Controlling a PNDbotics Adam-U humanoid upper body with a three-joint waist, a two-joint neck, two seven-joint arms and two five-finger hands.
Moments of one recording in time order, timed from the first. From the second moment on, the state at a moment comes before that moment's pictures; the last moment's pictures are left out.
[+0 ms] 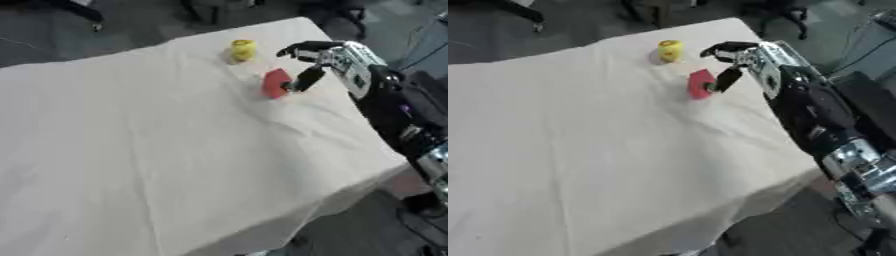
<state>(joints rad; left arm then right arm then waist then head) -0.26 0.32 -0.07 -1.88 0.03 -0.03 -0.05 -0.68 -0.67 0.06 -0.98 0.82 -0.12 0.51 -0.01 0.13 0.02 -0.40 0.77</state>
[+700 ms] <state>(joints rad) -0.25 0.30 -0.07 -1.87 0.03 -0.04 -0.05 -0.72 -0.66 0.04 -0.84 0.89 -0.12 0.47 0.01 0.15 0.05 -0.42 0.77</state>
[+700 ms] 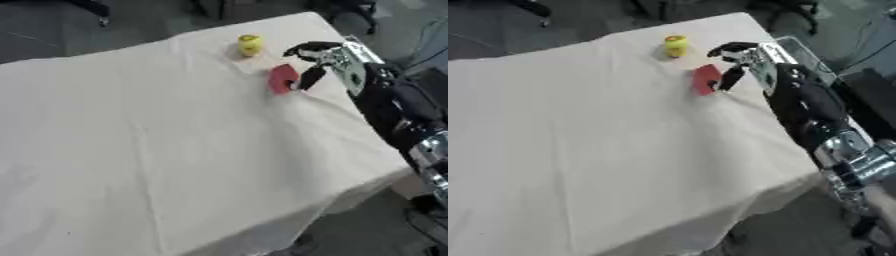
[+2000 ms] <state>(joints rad) -0.26 0.30 -0.08 -1.78 0.07 -0.02 -0.05 -0.63 -0.58 0.19 -1.62 0.81 -0.25 0.04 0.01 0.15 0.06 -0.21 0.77</state>
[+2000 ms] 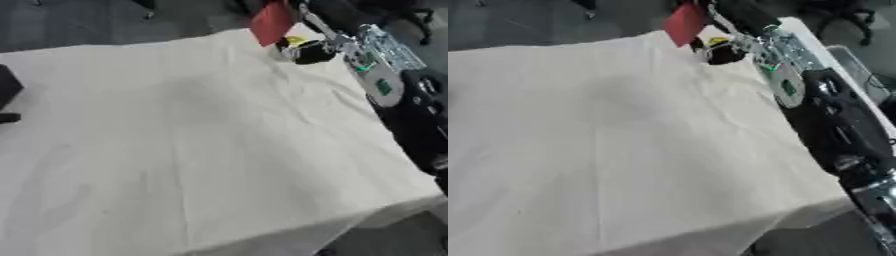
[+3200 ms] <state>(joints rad) -0.48 0.43 -0.35 -1.68 0.23 0.03 -0.34 -0.73 -0.34 0.44 -1.87 0.66 -0.38 -0.03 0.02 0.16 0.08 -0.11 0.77</state>
